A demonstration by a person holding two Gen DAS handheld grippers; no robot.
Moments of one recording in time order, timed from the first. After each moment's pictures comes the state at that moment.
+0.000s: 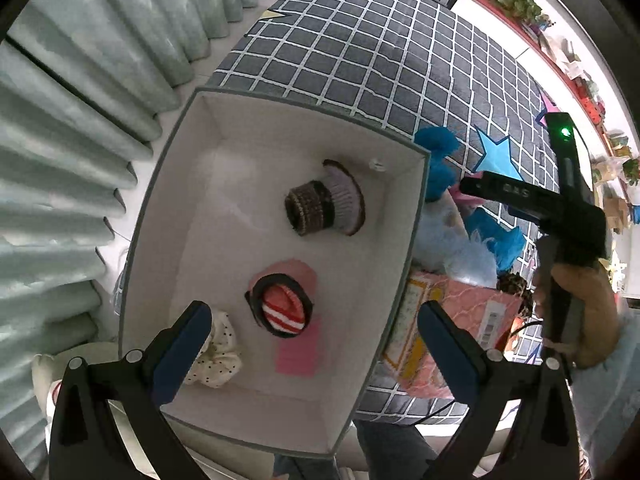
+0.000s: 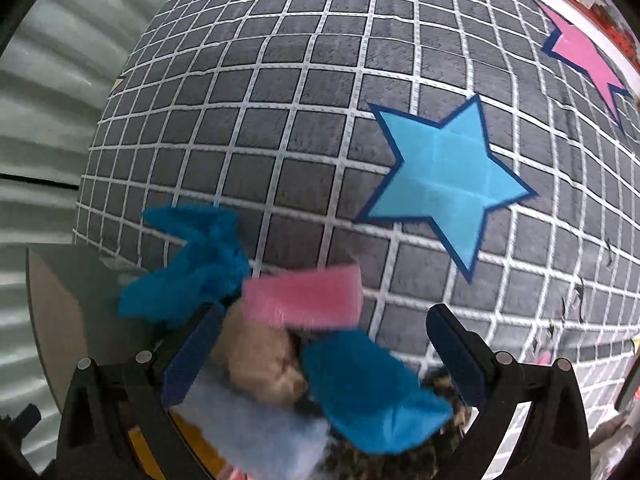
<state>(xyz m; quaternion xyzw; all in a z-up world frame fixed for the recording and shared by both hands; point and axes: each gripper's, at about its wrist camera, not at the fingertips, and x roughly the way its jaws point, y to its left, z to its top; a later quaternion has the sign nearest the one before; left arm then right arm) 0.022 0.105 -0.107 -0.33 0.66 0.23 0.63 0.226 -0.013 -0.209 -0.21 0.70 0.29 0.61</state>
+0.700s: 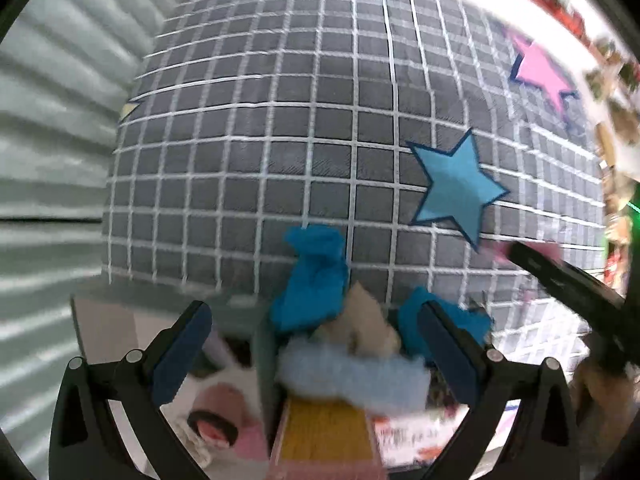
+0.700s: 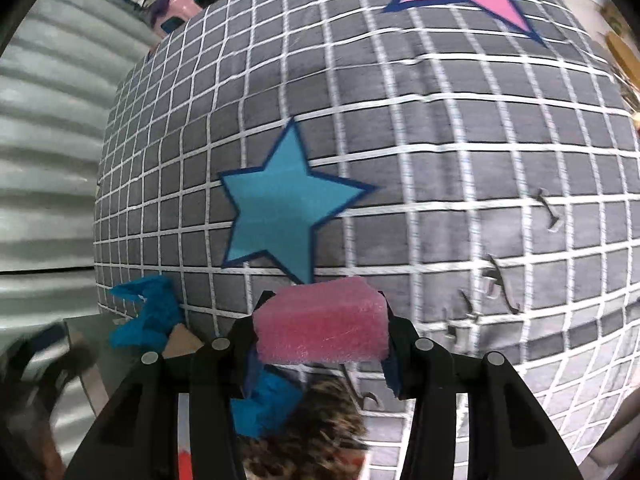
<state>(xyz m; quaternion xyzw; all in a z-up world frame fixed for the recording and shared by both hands) 0.229 0.067 -0.169 -0.19 0.73 0.16 0.63 0.321 -0.137 -0.190 -0.06 0.73 0.25 0.64</state>
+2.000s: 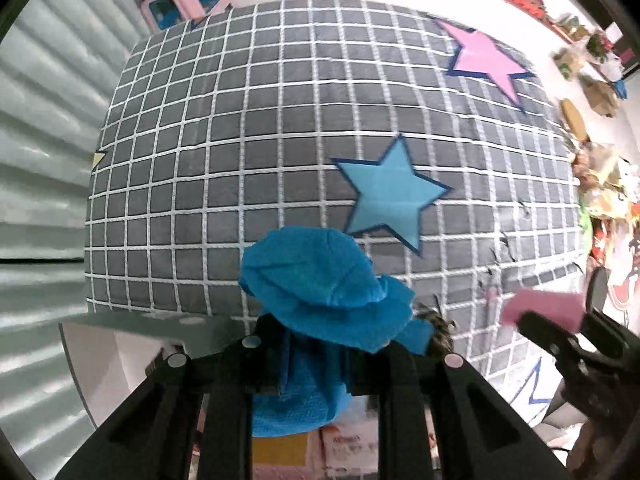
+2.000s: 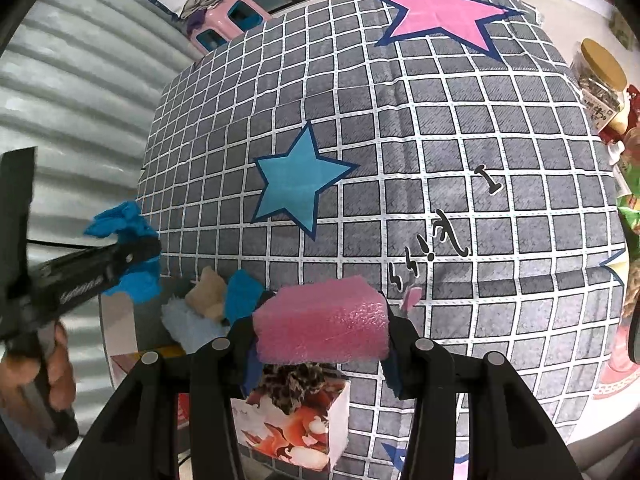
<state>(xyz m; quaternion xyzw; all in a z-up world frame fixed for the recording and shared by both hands) 0.247 0.016 -0.110 -0.17 0.69 0.12 0.69 0.294 -0.188 -0.123 -0.05 0.70 0.30 0.65</state>
